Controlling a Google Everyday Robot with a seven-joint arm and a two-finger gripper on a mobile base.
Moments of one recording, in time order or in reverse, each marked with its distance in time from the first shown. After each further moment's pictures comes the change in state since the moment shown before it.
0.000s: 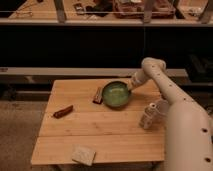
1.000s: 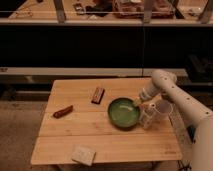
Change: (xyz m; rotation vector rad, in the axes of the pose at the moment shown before) arm -0.114 0.024 -0.019 0.019 -0.106 -0.079
